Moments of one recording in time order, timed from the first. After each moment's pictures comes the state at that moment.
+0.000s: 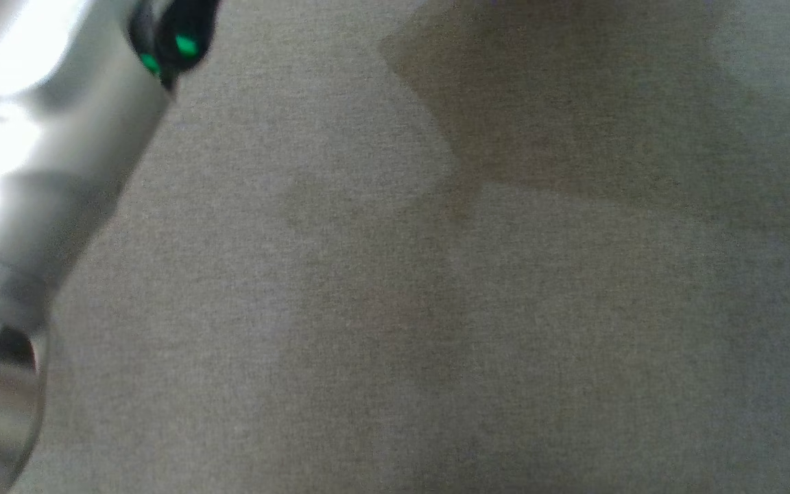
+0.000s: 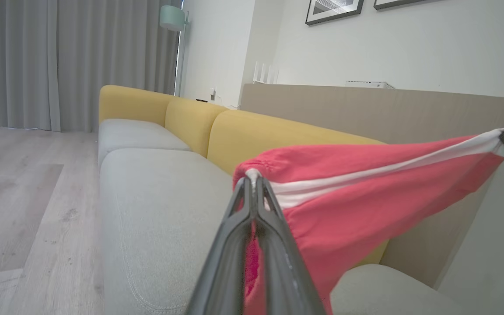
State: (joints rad) left arm -1.38 0.29 -0.93 0.60 -1.09 -0.13 -0.17; right arm -0.94 -0.47 0.09 0.21 0.38 0.13 -0.26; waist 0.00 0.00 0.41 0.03
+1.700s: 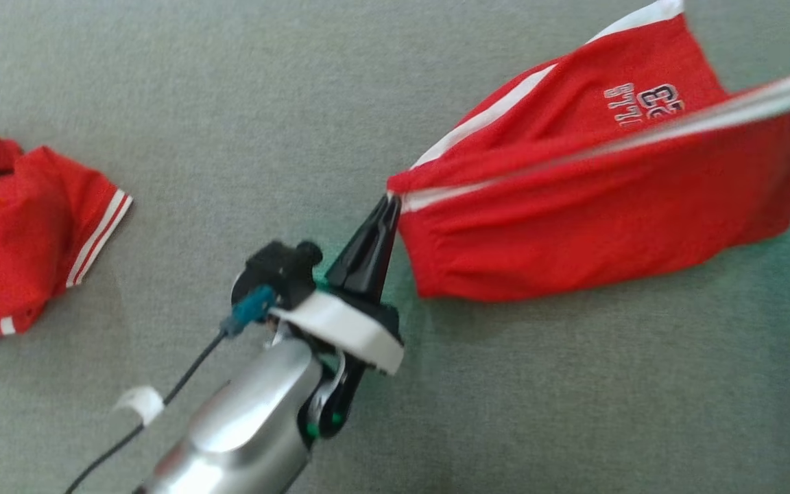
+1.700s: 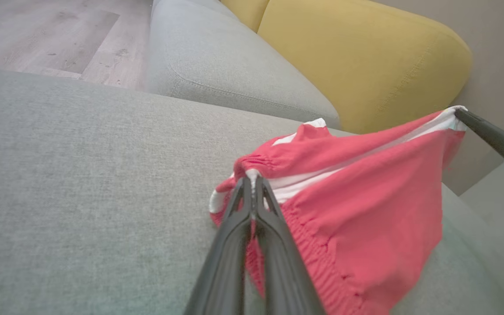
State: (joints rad) left arm -0.52 0.15 -0.84 0.32 -0.78 0.09 -0.20; right arm -0.34 -0.55 0.08 0.21 0.50 0.13 -0.12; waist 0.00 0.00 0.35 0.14
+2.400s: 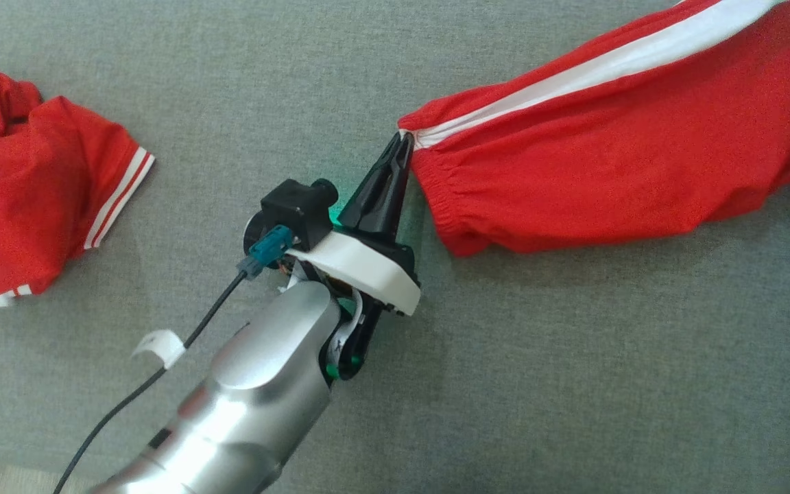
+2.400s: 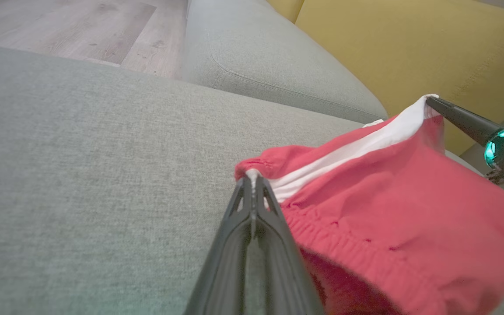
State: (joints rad) left arm -0.70 0.05 -0.83 0.51 -0.79 0.06 -0.23; right arm -0.83 -0.63 0.50 0.61 0.61 0.13 -0.19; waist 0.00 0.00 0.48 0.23
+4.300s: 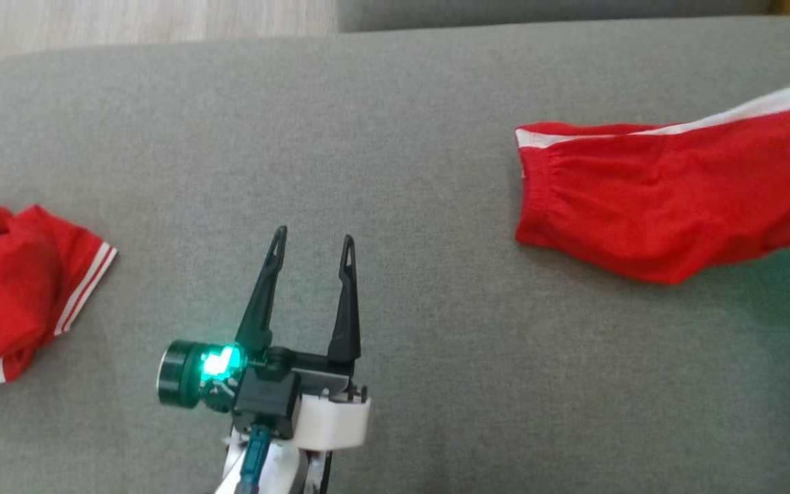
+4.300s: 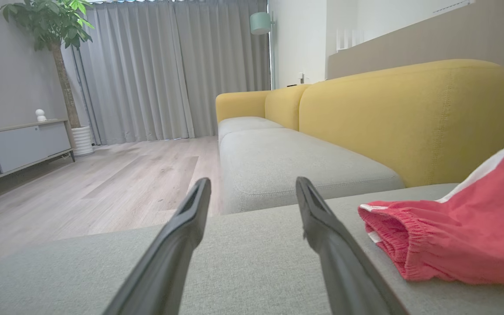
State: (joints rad) left arm -0.15 0.05 -0.48 0.04 -0.07 0.30 -0.26; right arm -0.66 -0.64 0.53 0.84 0.88 0.13 -0.25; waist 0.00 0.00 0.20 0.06
